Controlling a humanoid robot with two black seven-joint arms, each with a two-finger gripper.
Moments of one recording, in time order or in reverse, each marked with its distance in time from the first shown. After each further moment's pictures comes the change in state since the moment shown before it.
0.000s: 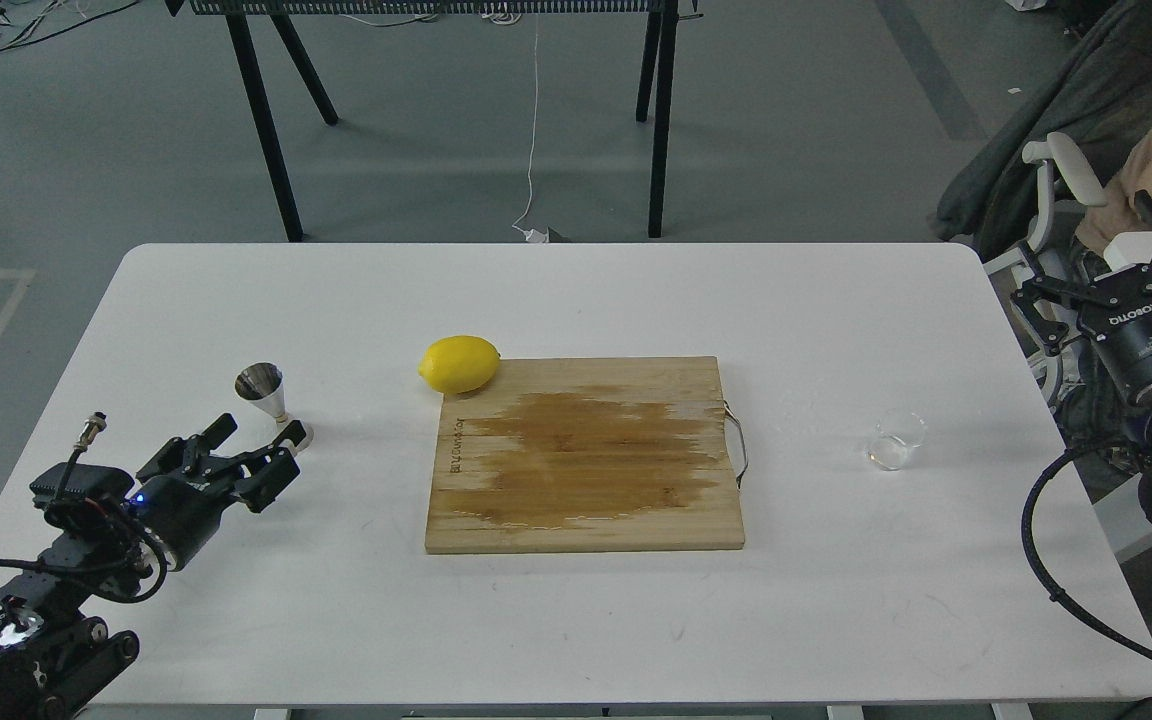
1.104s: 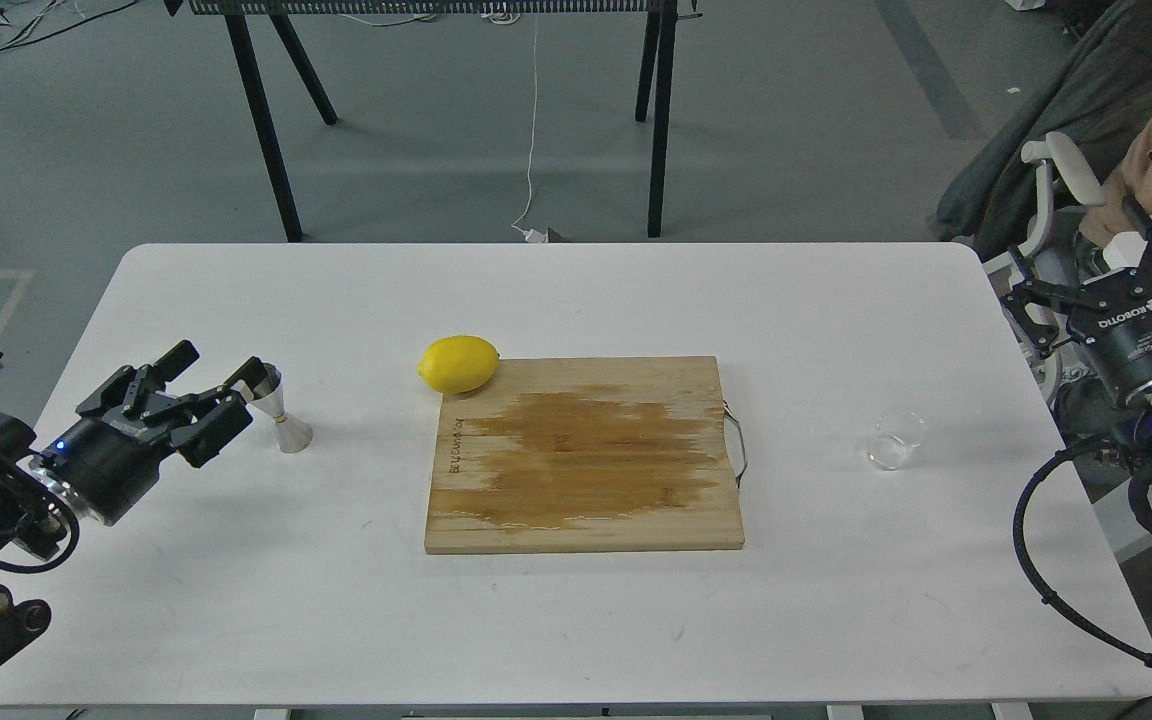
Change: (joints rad) left arm 0.077 0.299 -0.061 -0.388 -0.049 0.000 0.000; right arm 0.001 0.012 -0.009 -0.003 -0.002 0.000 0.000
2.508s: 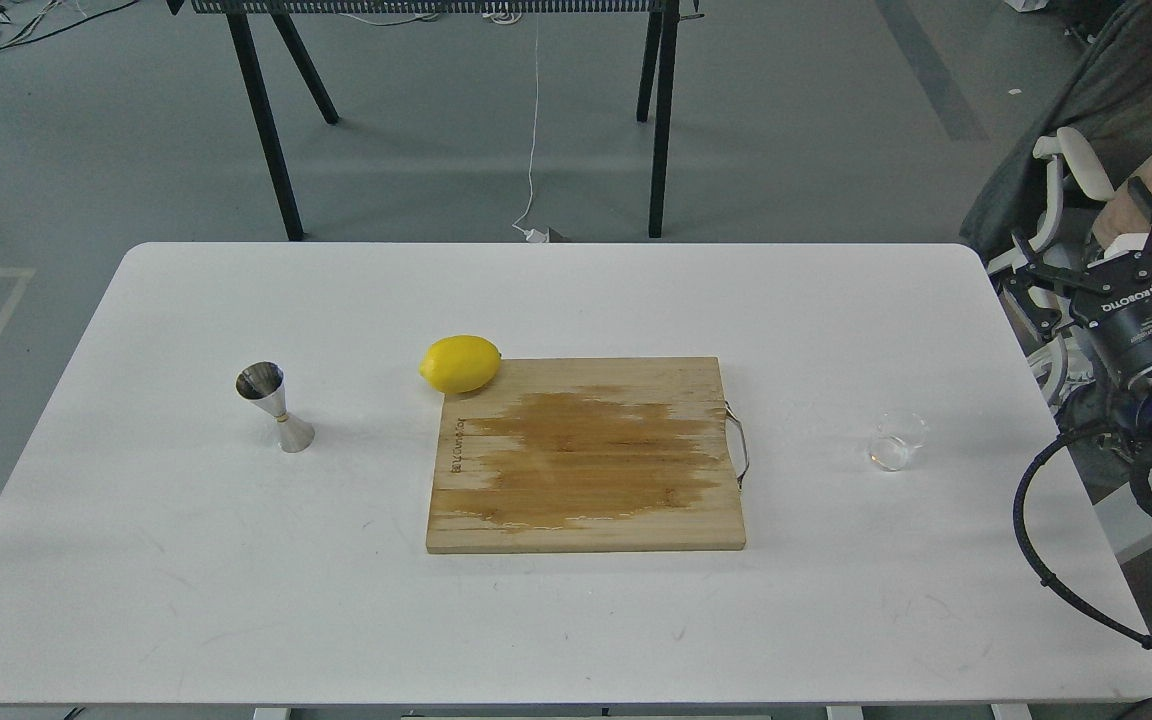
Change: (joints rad) left arm -0.660 0.067 -0.038 0.573 -1.020 -0.978 0.000; right arm 0.037 -0.001 0.002 -0.019 0.001 0.000 0.000
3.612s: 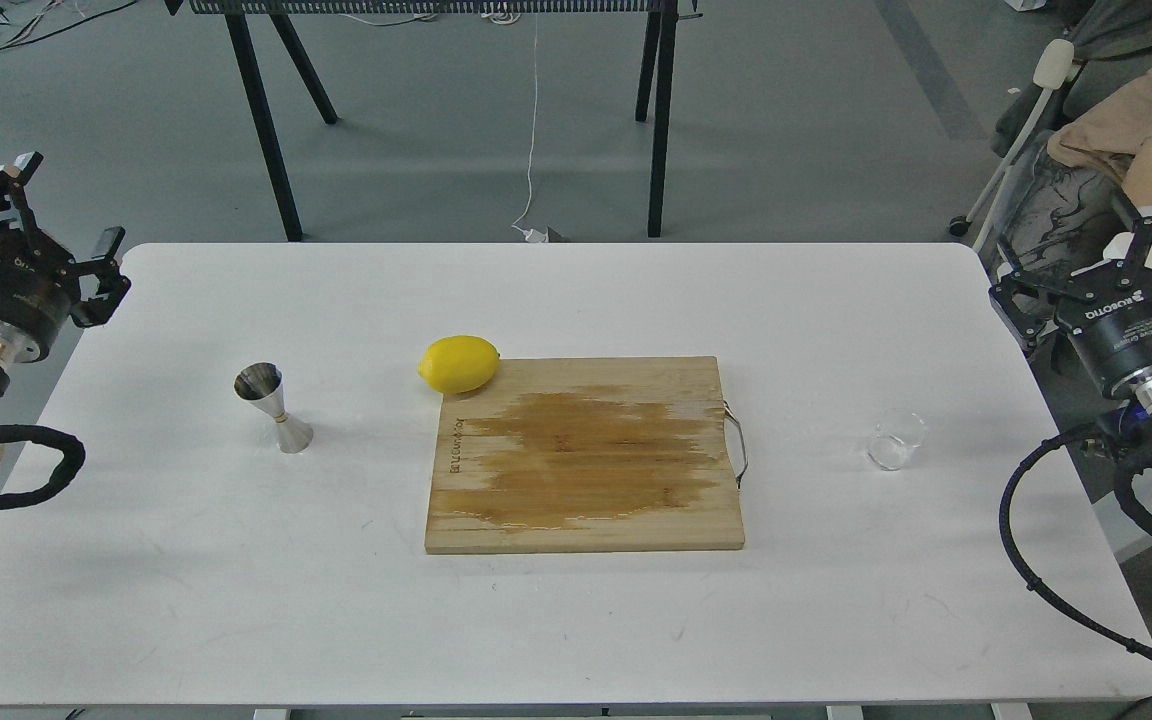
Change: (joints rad) left arm 0.232 -0.279 -0.008 0.069 -0.520 0.000 0.000; right arm 0.000 0.027 -0.008 -0.010 -0.005 0.000 -0.002
